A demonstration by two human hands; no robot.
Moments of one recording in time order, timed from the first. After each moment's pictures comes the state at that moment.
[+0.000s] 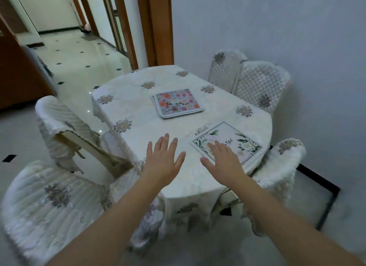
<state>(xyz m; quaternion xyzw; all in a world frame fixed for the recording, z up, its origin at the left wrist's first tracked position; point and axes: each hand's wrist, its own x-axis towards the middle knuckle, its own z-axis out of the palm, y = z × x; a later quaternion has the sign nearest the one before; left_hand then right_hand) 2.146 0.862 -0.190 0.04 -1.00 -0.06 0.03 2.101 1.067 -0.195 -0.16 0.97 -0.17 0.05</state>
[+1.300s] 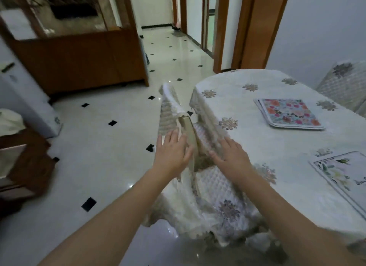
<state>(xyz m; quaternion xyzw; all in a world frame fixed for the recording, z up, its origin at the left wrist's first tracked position) 2.307 0.507 -0.167 0.20 -0.98 -0.04 0.08 2.204 0.681 -0.173 -0.32 0.93 -0.19 0.06</state>
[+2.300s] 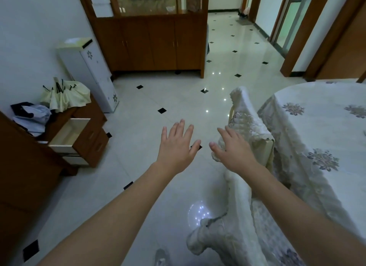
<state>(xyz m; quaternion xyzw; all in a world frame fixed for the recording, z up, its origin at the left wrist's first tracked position) 2.373 0.220 -0.175 0.35 -0.93 -0.01 0.10 2.219 0.338 -0.177 -0.47 0.86 -0.18 0.09</state>
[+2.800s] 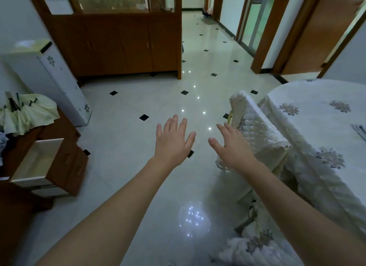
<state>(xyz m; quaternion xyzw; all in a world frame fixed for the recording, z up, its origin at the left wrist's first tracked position) 2.381 0.033 -0.175 0.29 -0.95 -0.09 0.10 2.255 0.184 -0.176 -0.38 0.90 -0.21 0.06</state>
